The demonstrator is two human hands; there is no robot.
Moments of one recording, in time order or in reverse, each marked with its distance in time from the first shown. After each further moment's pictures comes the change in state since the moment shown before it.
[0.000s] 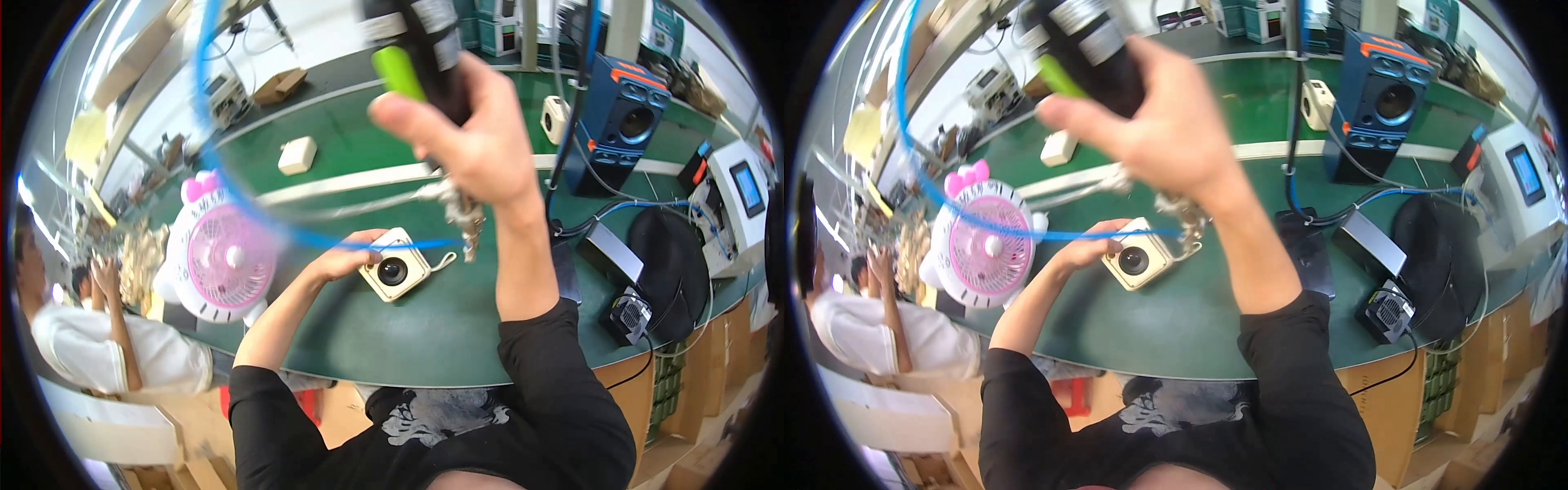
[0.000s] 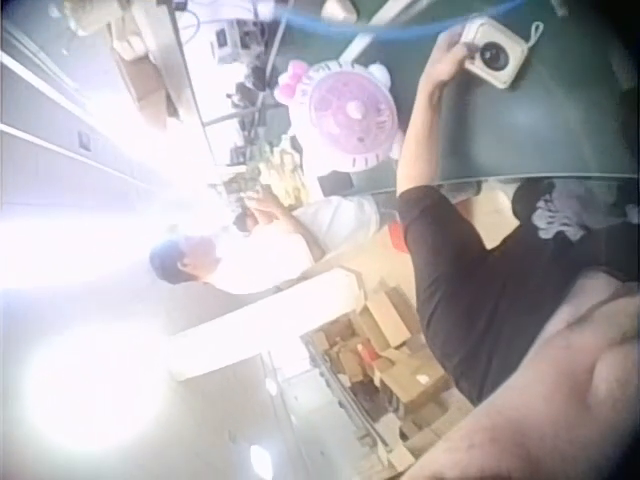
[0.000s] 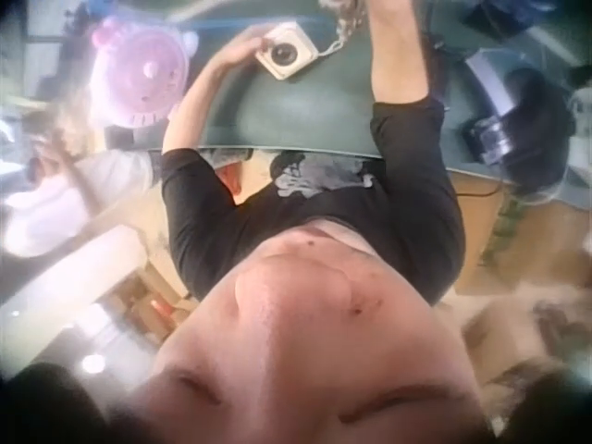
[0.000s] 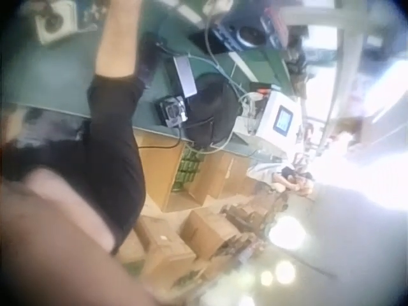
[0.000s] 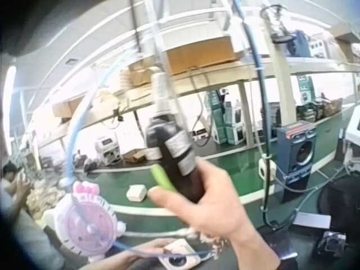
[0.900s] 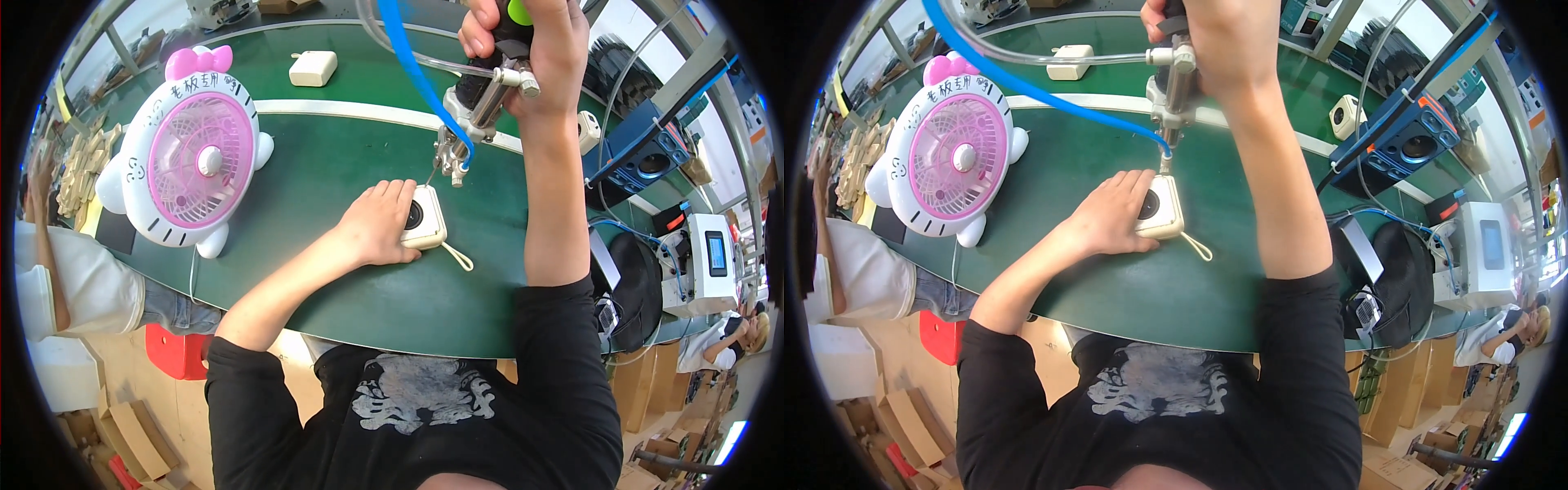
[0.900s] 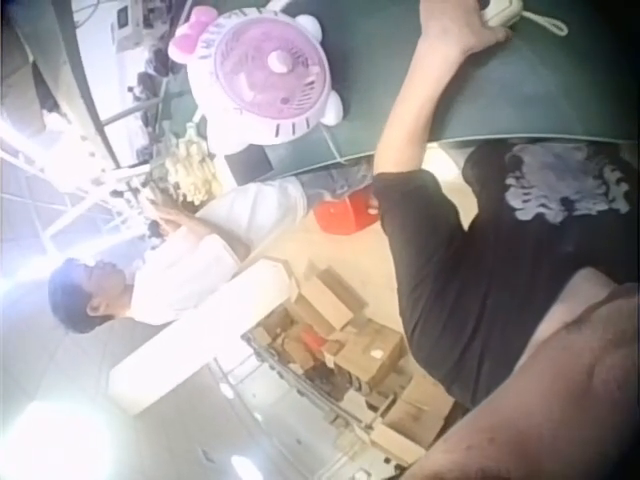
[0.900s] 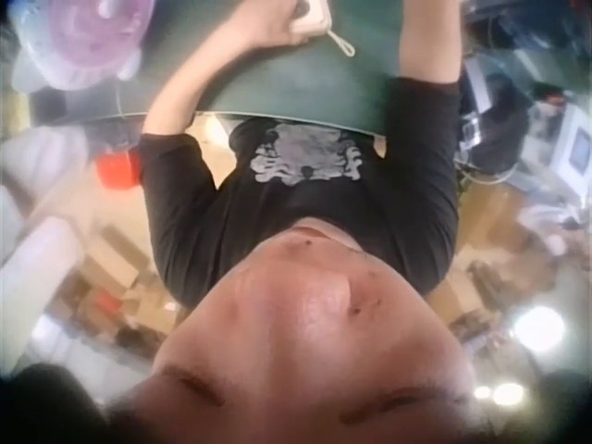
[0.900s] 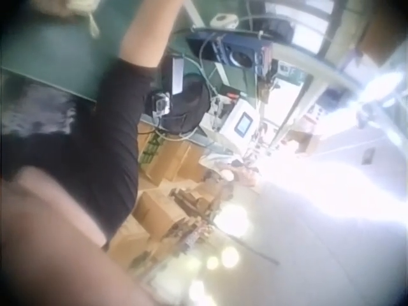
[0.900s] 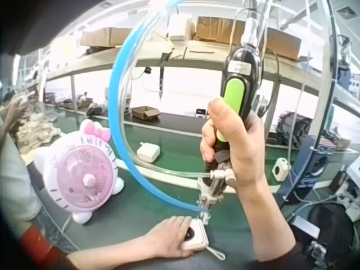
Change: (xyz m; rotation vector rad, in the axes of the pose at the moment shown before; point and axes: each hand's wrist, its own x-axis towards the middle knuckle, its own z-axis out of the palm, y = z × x) left_hand -0.018 0.024 0.086 1.053 0.430 0.086; right_hand 0.034 0.023 0.065 0.215 -0.064 0.052
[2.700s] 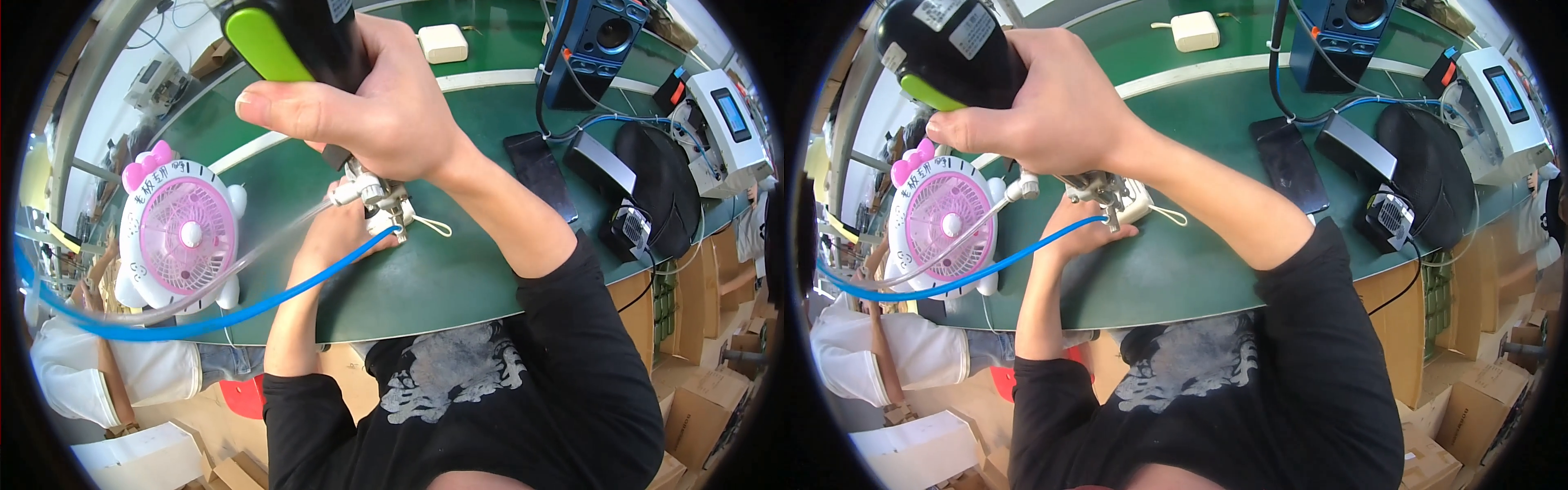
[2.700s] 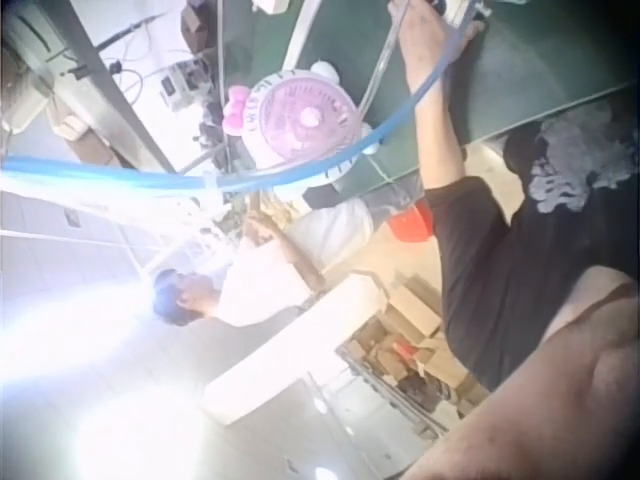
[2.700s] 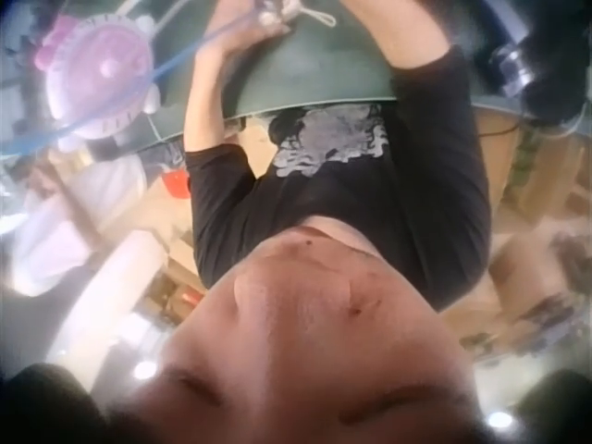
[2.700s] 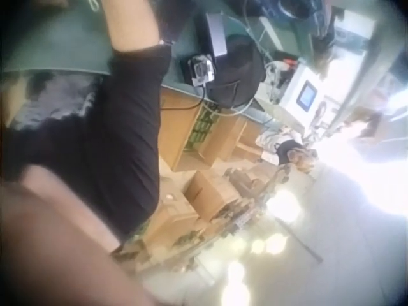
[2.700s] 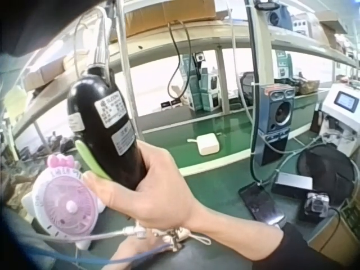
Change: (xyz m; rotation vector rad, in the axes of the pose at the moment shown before) left_hand 0.000 0.017 -0.015 -0.060 -0.005 0.016; right_hand -0.071 0.000 -0.011 -0.087 -0.017 -0.047
